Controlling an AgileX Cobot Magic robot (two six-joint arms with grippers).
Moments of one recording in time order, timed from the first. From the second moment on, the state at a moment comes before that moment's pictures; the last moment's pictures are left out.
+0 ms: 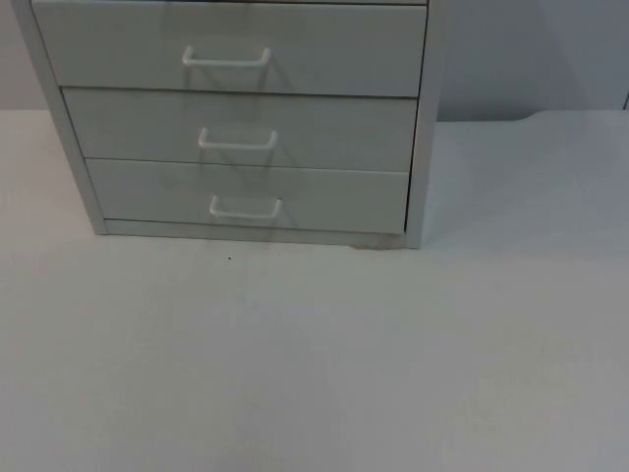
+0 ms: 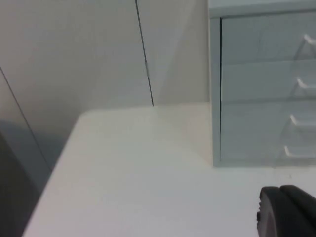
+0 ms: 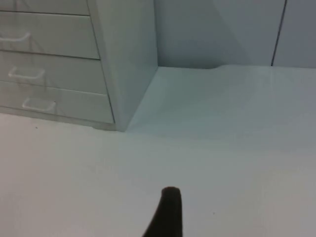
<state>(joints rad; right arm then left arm) 0.05 0.00 -0.65 0.15 1.11 -0.10 0.08 0.00 -0.70 -0.06 1.09 0.11</state>
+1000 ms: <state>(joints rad) 0.05 0.00 -0.52 0.06 1.09 -0.05 0.08 0.00 -0.50 -0.06 1.09 0.04</state>
